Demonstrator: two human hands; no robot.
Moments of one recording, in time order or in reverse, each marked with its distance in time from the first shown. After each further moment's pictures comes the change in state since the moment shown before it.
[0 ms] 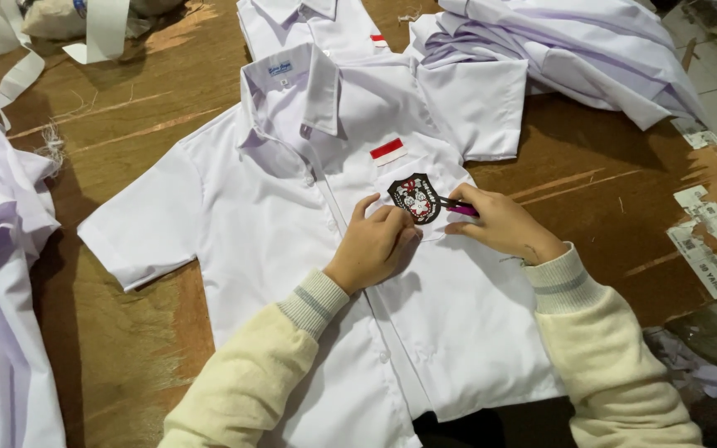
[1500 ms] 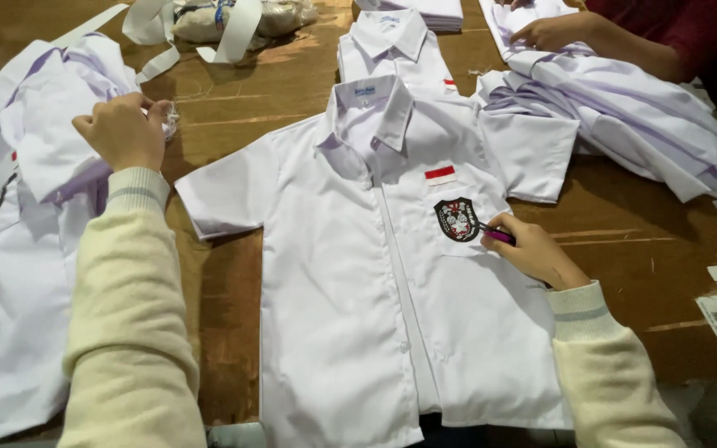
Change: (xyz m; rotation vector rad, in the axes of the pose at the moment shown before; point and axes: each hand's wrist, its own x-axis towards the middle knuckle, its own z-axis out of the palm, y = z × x) left_hand -0.087 -0.234 -0.358 1.289 0.230 -0.724; right_hand -0.002 -0.006 -0.001 0.024 -0.004 0.159
